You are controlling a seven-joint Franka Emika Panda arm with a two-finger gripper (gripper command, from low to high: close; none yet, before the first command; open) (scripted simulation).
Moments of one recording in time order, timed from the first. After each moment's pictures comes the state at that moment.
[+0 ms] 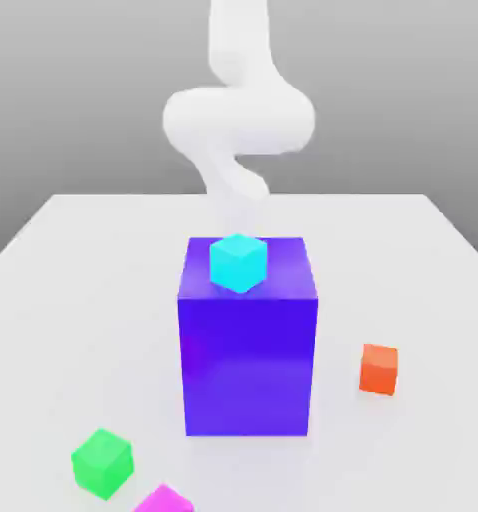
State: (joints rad) arm 0.05 -0.71 -0.06 -2.30 0.03 2.32 0.70
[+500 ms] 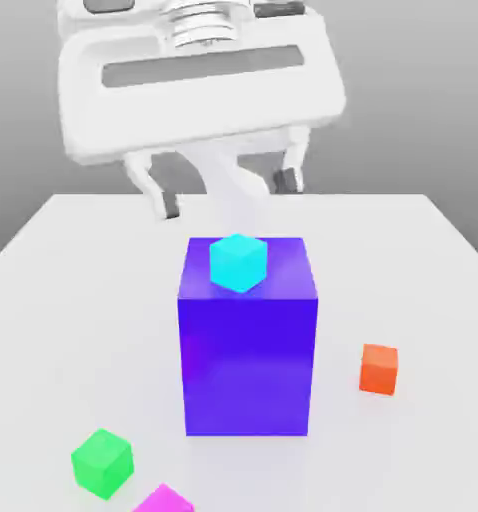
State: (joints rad) arm 0.25 -0.16 -0.31 -2.28 0.31 2.43 0.05
